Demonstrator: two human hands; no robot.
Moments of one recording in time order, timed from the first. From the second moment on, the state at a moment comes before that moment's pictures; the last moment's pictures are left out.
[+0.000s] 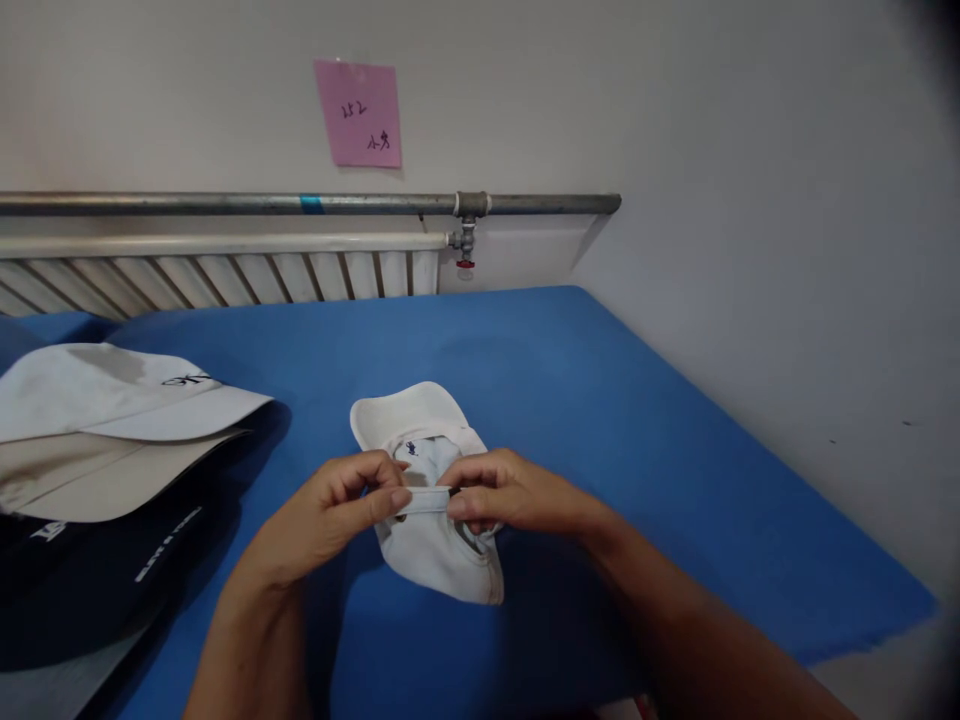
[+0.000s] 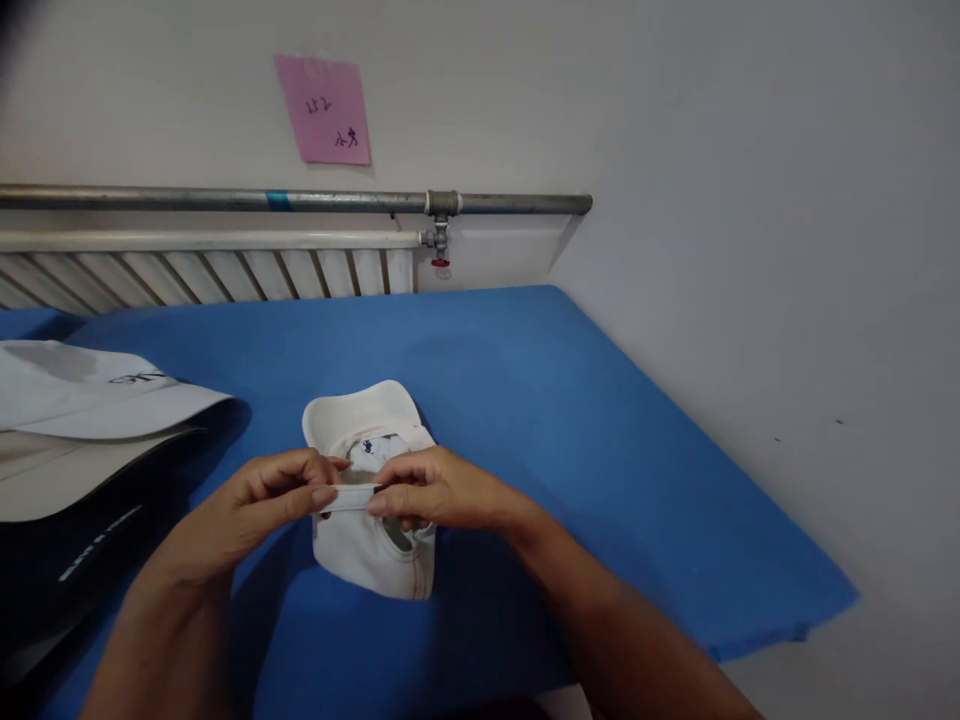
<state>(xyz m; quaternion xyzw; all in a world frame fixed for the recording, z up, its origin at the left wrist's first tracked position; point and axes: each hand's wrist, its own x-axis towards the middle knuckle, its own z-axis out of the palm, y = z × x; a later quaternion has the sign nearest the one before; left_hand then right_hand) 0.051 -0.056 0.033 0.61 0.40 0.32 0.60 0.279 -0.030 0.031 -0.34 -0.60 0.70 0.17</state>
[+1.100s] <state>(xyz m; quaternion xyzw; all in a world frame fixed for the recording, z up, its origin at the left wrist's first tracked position) 0.052 -0.055 0.033 0.62 0.40 0.31 0.60 0.265 -0.038 0.024 -0.35 -0.68 0.56 0.32</state>
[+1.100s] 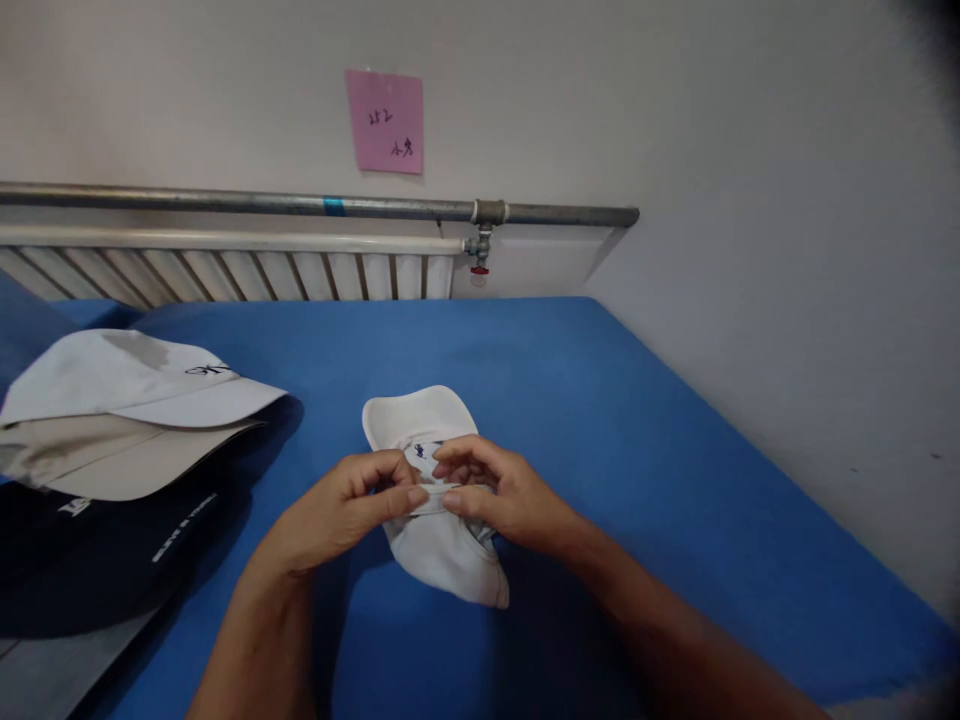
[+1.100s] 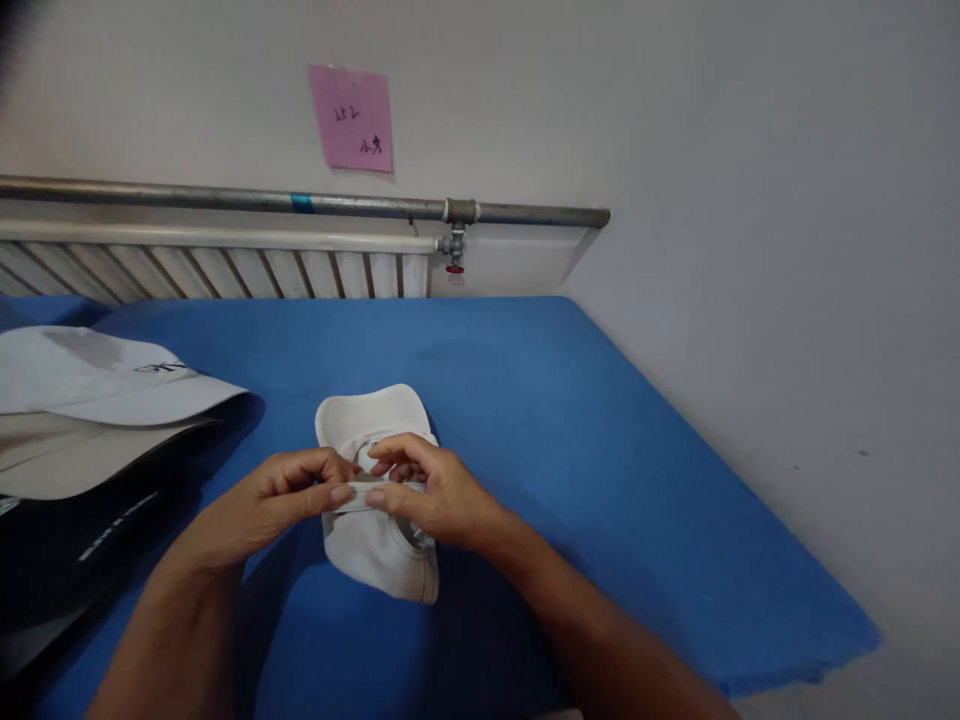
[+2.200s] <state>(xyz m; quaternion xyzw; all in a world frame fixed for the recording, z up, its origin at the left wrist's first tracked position) 0.073 -0.025 0.000 0.48 0.31 0.27 0.78 0.283 -0.025 0.031 -0.33 -0.68 0.56 0.33</state>
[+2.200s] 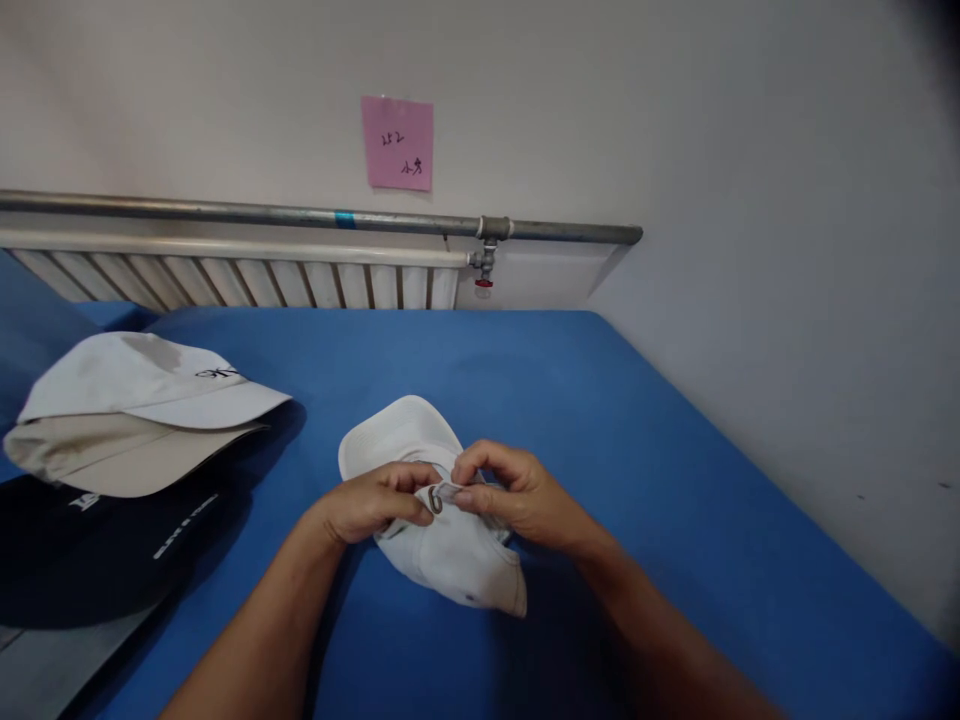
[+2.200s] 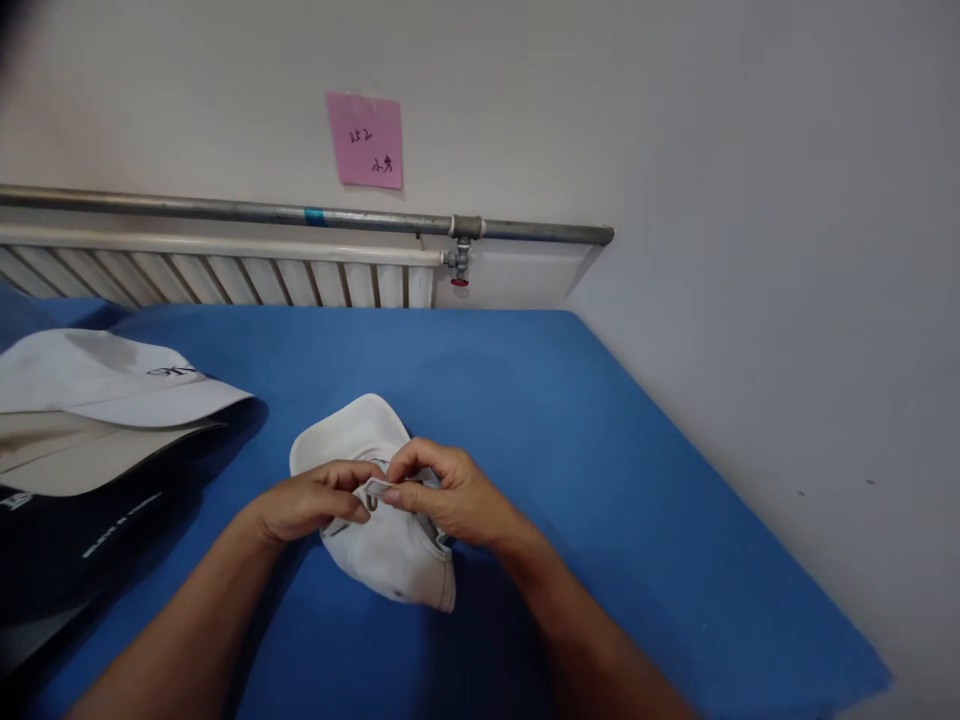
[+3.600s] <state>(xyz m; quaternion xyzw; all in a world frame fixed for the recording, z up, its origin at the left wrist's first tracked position) 0.085 -0.040 0.013 0.37 0.41 0.41 0.73 0.266 -0.038 0.033 -0.29 -0.86 0.21 0.36</state>
